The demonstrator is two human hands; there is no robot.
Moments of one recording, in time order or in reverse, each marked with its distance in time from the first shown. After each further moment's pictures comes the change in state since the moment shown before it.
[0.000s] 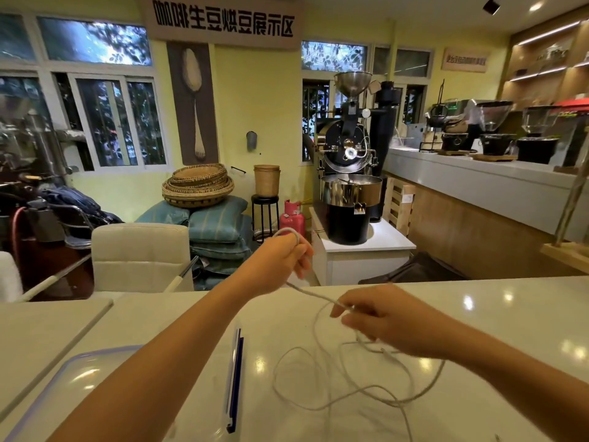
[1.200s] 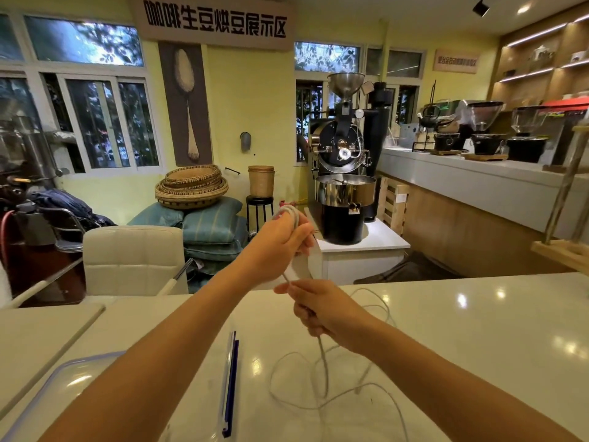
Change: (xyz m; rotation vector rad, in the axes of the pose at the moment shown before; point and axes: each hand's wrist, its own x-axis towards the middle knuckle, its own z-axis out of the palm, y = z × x) left_hand 0.010 0.016 -0.003 -0.006 0.119 0.173; right_hand 0.060 0.001 0.050 0.841 0.001 0.148
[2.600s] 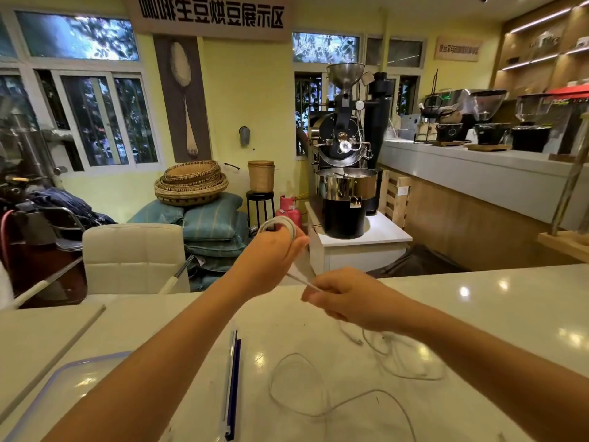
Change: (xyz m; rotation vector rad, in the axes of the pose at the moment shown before) left_hand -0.003 -0.033 0.003 0.482 -0.020 0.048; right_hand -0.019 -0.029 -0.023 -0.650 -0.025 -0.111
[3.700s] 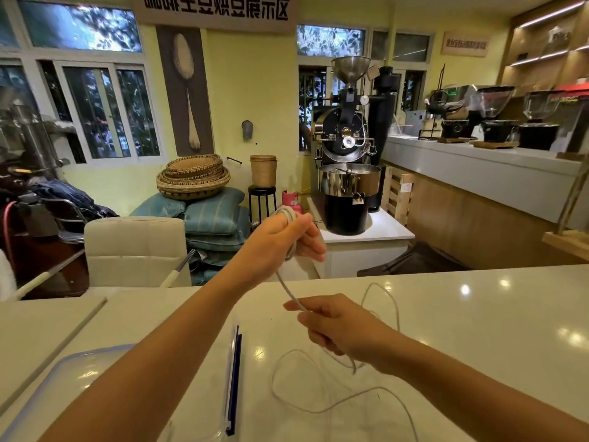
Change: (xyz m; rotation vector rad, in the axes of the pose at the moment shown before) left_hand -0.008 0.021 -0.019 -0.896 -0.104 -0.118; right_hand -0.004 0.013 0.039 0.319 -0.023 0.122
